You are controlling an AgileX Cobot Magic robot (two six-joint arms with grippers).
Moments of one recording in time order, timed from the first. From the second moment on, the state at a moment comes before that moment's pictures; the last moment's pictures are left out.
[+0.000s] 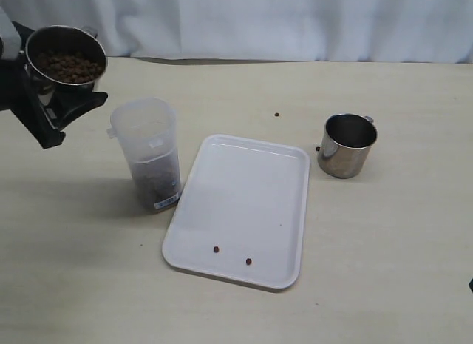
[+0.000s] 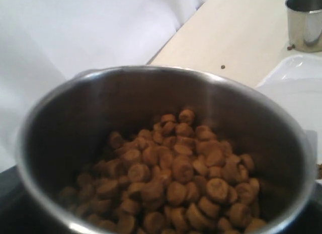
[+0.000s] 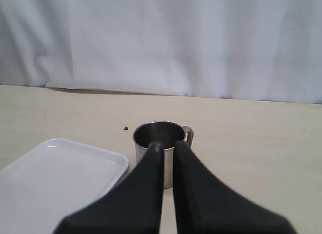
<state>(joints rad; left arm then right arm) 0.07 1.51 -0.70 1.34 -0.74 -0.45 0.05 0.16 0.00 -1.73 -0.24 1.70</state>
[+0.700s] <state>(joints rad) 0.02 1.51 -0.70 1.29 -0.67 -0.07 0.05 0.16 0.00 -1.73 -0.24 1.70</state>
